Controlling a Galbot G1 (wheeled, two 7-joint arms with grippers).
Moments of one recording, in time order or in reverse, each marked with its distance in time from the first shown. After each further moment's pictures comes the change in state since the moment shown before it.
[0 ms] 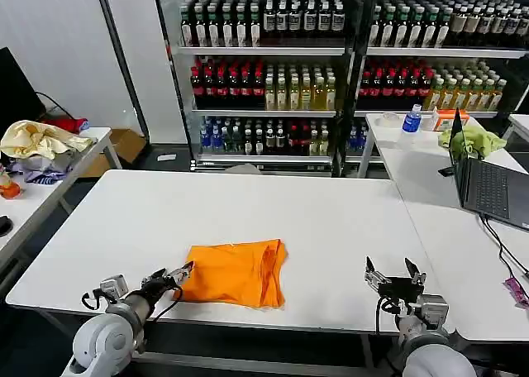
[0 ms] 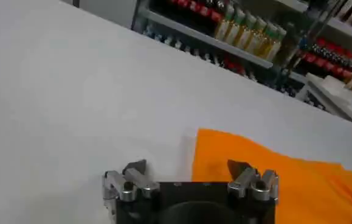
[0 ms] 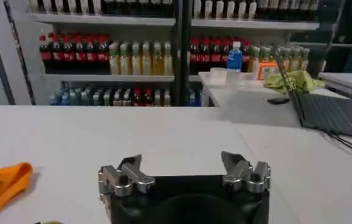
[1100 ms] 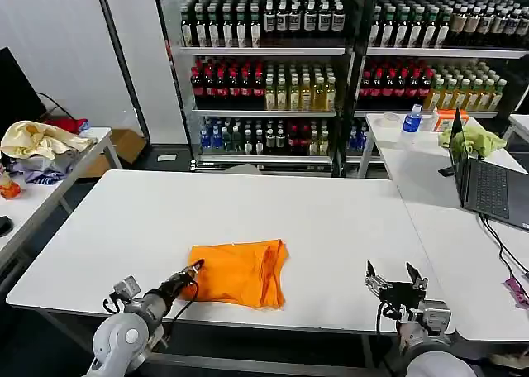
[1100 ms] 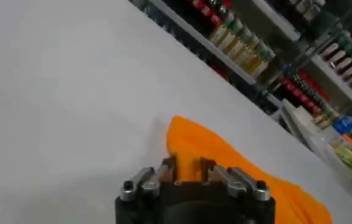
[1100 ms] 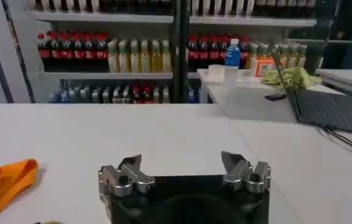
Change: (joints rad) left arm -0.040 -0.107 0.010 0.066 -0.177 -0.020 0.010; right arm -0.037 0.018 0.011 0.036 -0.009 -0.013 0.007
